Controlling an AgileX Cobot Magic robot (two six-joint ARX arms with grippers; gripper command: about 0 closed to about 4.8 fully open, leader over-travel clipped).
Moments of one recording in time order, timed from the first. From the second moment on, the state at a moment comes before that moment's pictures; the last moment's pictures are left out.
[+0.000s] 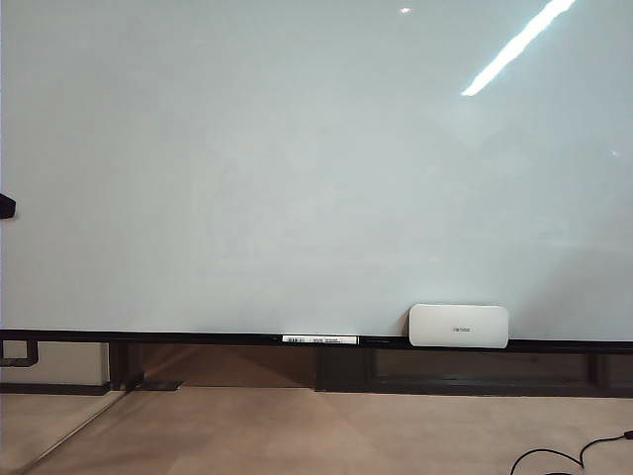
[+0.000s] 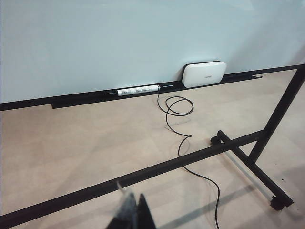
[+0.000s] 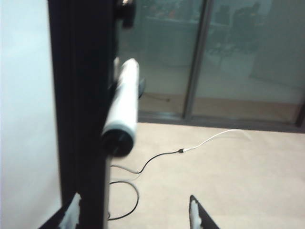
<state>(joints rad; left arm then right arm) -0.31 0.18 0.01 0.02 0.22 -0.03 -0.91 2.59 1.79 0.90 -0.79 -0.06</state>
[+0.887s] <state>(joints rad) -0.30 0.18 0.01 0.00 0.18 -0.03 -0.89 2.64 1.90 0.86 -0.83 -0.03</state>
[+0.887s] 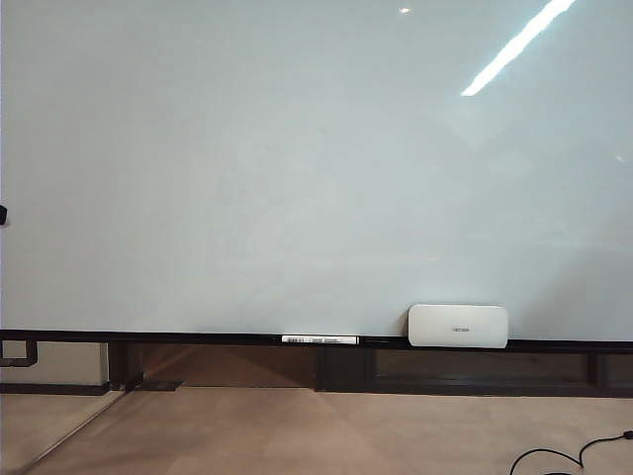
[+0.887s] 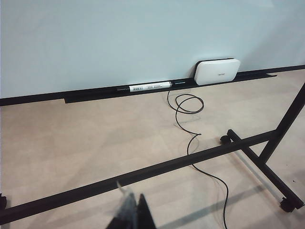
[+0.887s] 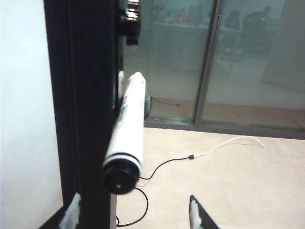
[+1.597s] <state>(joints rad) -0.30 0.18 0.01 -0.01 0.17 -0.03 -0.88 2.64 1.90 0.93 -0.79 0.03</state>
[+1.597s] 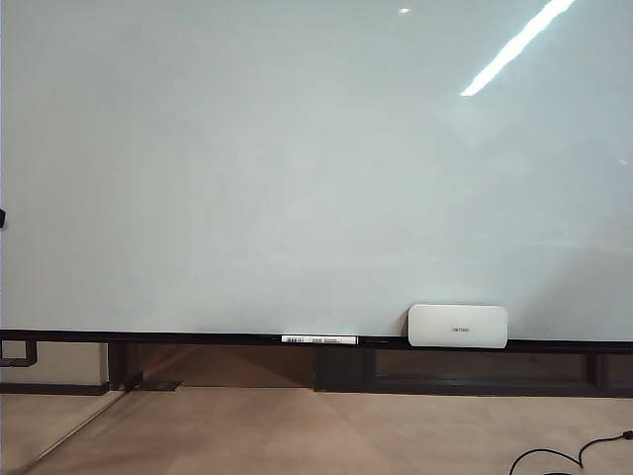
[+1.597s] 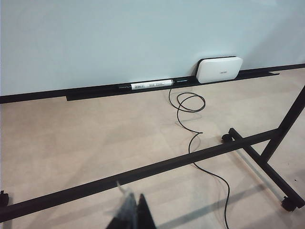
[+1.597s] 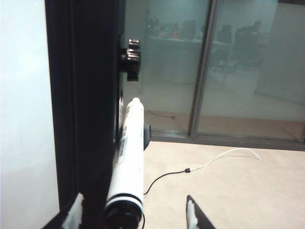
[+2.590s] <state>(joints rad) -0.30 0.18 0.01 -0.01 0.16 -0.03 -0.87 2.64 1.90 0.98 -0.78 0.07</state>
